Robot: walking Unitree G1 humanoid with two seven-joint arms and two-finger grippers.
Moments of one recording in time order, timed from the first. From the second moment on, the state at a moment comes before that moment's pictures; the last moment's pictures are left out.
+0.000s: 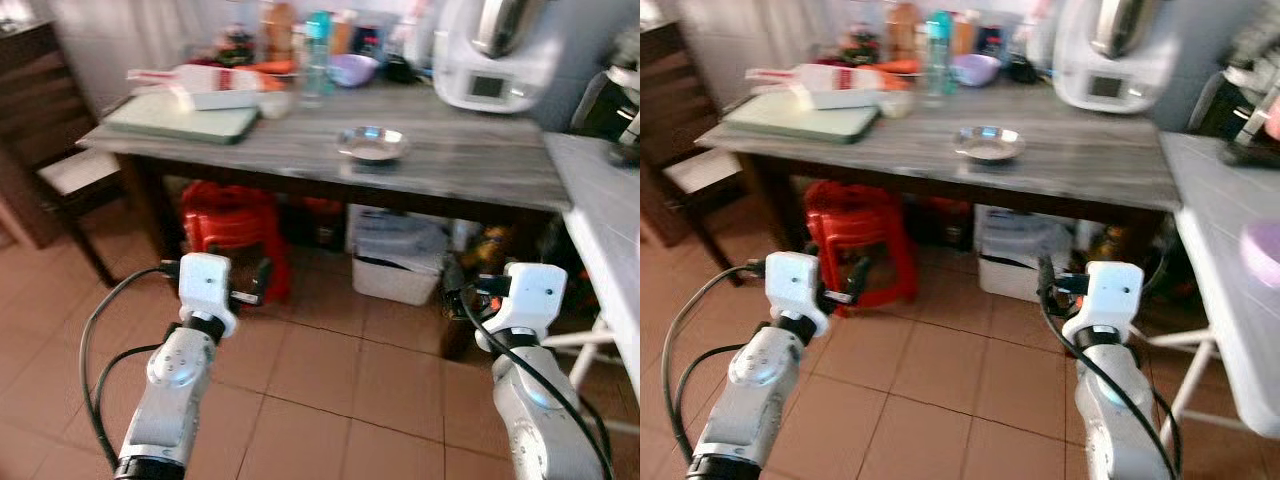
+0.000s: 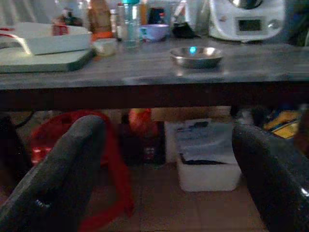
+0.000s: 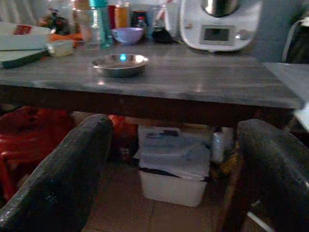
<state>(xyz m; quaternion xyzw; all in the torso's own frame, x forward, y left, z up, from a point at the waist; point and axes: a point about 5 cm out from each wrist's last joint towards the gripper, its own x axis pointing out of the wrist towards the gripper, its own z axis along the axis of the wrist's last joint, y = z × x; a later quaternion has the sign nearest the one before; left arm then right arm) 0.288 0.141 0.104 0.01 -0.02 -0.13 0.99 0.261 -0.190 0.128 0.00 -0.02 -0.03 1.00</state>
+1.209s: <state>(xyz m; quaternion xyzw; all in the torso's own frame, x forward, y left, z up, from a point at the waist) 0.290 0.130 0.103 0.00 -0.02 -0.14 0.99 0.262 -0.194 0.135 0.04 -0.04 -0.05 1.00</state>
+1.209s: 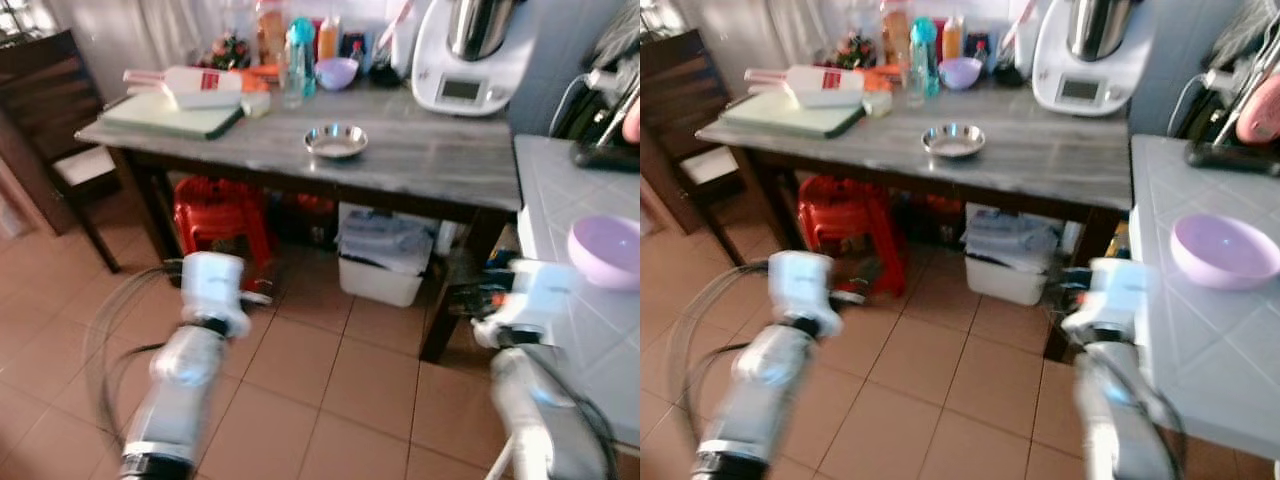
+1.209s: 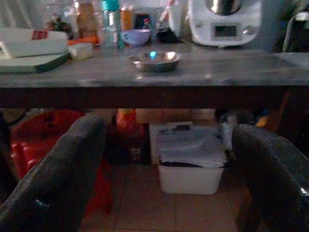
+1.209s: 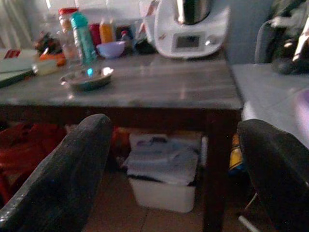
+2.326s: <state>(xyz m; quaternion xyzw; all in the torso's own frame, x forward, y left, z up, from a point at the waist) 0.291 0.146 0.100 0.02 -0.01 -0.13 0.99 0.244 -0.186 0.116 0.06 -0.02 -0.07 1.00</state>
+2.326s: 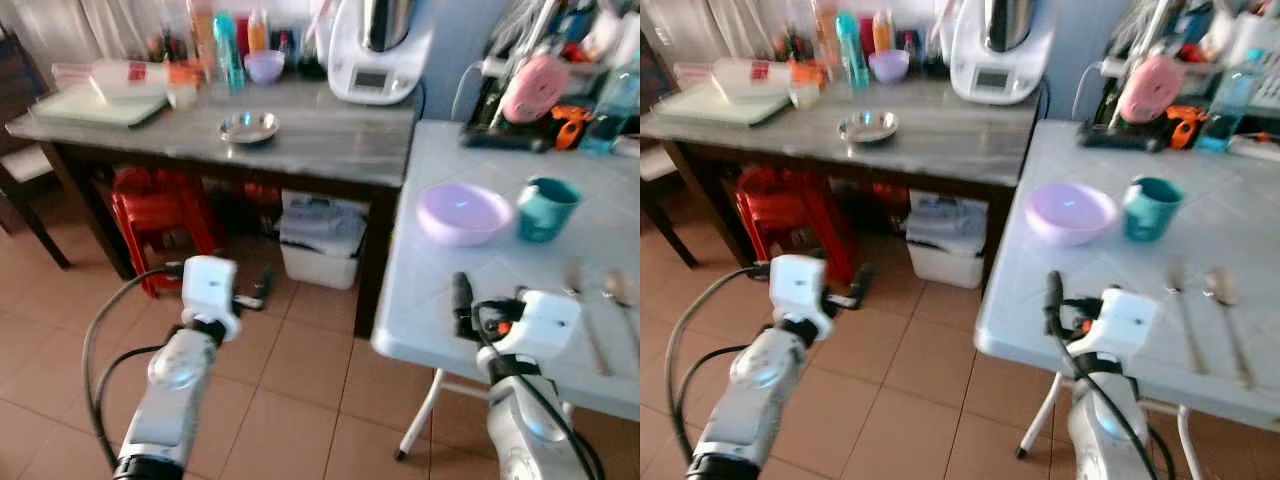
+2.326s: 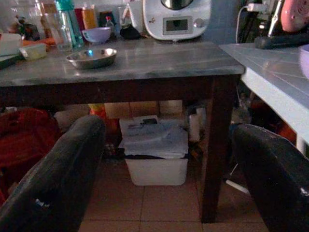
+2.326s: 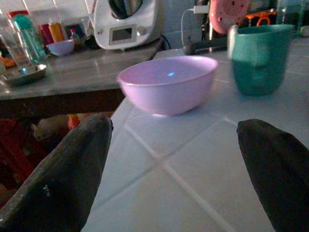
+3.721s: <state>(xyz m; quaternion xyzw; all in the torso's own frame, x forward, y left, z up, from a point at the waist) 0.279 0.131 0.101 -0.04 -0.01 -0.21 0.98 0.262 -0.184 0.127 0.03 -0.04 -0.05 1.00</state>
